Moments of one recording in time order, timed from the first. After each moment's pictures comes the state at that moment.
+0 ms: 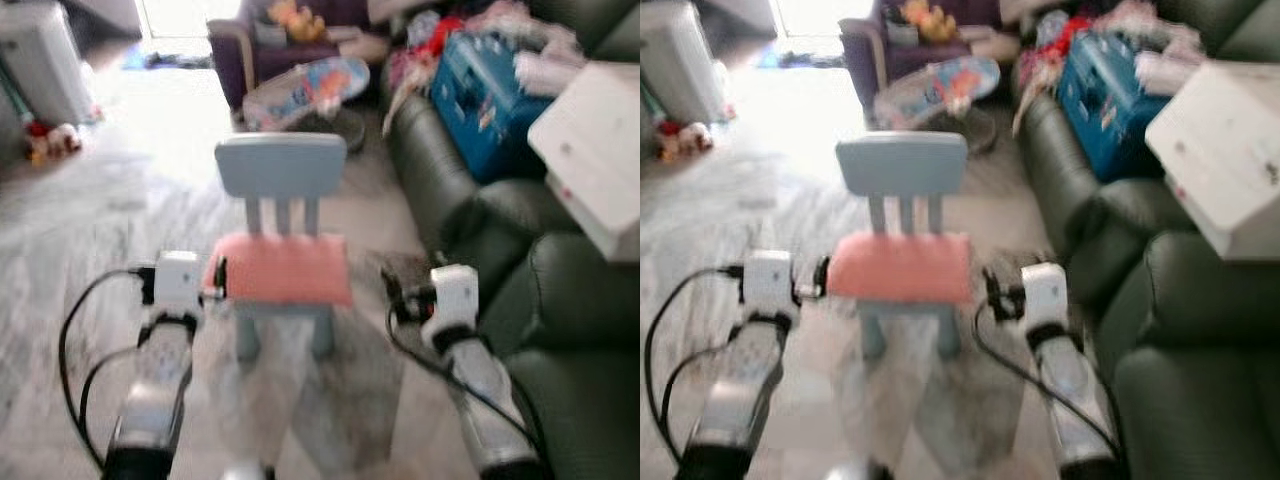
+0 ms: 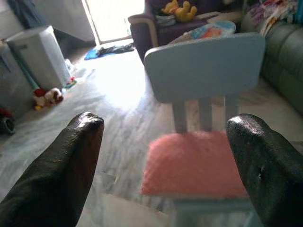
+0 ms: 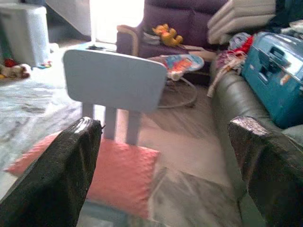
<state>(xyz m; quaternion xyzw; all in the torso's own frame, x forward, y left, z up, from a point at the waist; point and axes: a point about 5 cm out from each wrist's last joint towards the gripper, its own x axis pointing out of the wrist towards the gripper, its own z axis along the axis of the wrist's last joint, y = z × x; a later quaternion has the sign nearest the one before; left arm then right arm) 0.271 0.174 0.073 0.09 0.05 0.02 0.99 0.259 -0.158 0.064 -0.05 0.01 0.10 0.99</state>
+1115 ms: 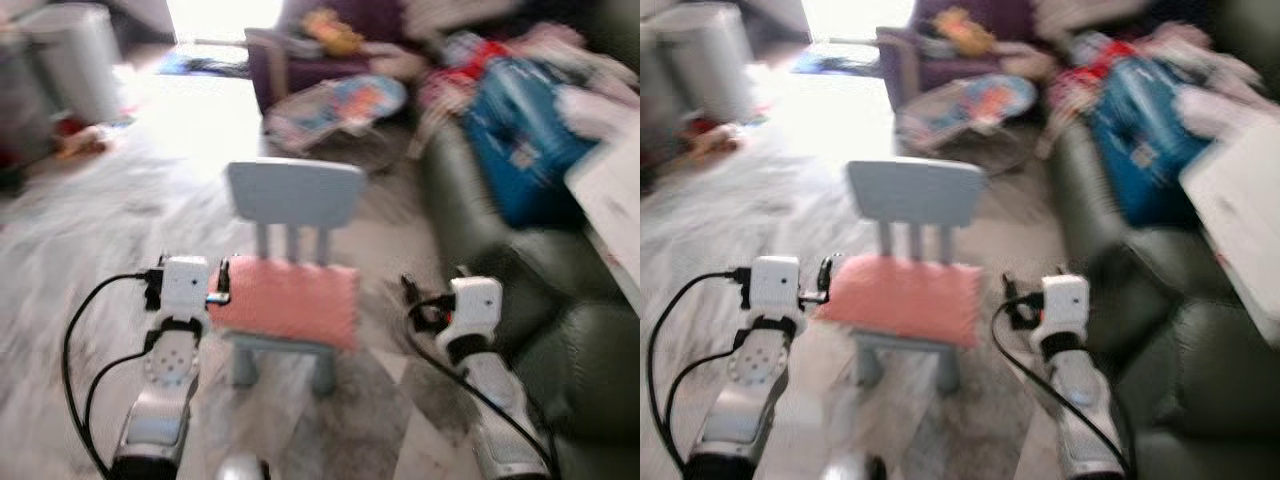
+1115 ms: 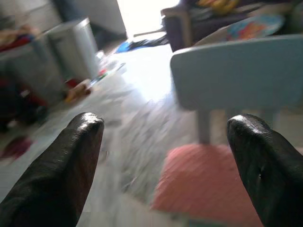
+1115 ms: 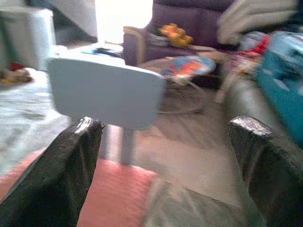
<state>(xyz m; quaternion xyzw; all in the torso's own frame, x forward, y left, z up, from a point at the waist) 0.264 0.173 0.072 0.11 0.07 0.05 0.99 0.257 -0.165 0.068 -0.02 0.01 0.05 1.00</state>
